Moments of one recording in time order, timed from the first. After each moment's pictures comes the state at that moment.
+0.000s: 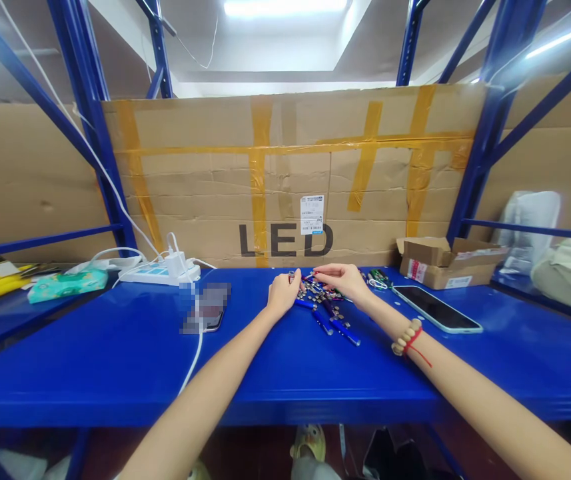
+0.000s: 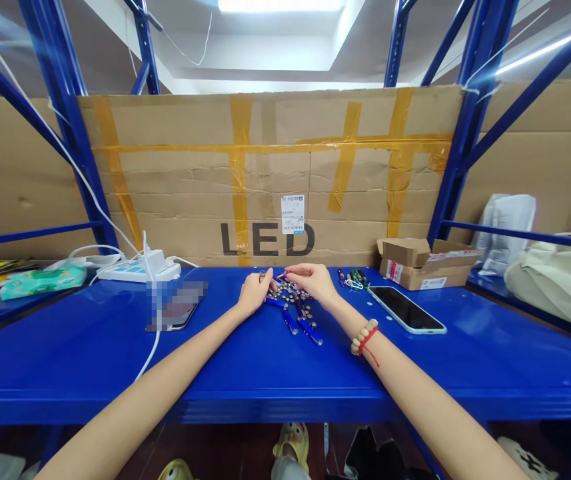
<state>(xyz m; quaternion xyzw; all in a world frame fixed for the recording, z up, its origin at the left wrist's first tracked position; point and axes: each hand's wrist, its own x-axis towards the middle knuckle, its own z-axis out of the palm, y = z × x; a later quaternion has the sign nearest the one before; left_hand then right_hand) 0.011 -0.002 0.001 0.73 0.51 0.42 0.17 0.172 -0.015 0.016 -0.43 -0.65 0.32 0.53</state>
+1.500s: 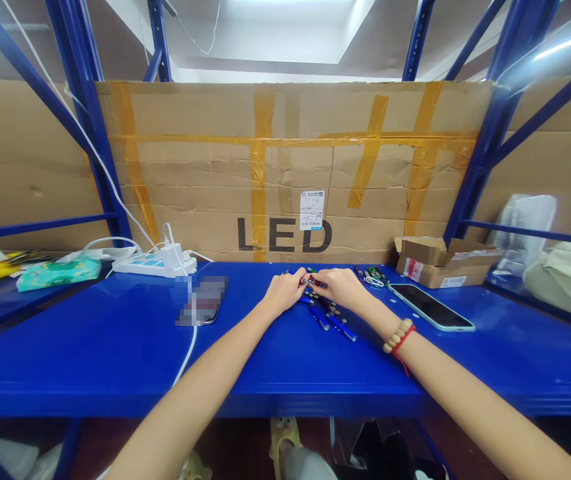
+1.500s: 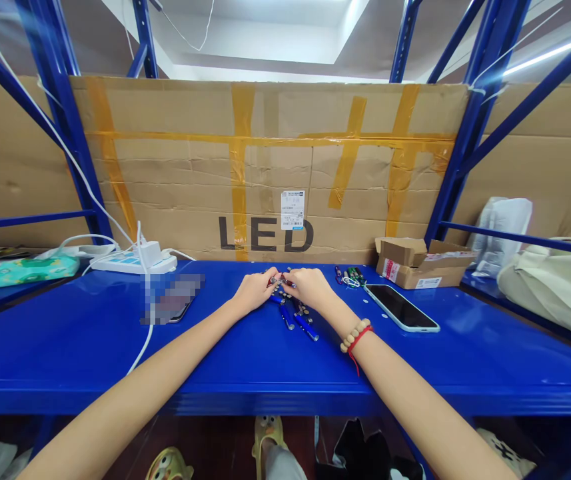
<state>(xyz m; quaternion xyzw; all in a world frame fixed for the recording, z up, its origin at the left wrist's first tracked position) 0.012 -0.009 0.003 0.85 0.48 0.22 -0.07 0.171 -0.030 0.020 -0.48 -0.84 -0.21 0.17</state>
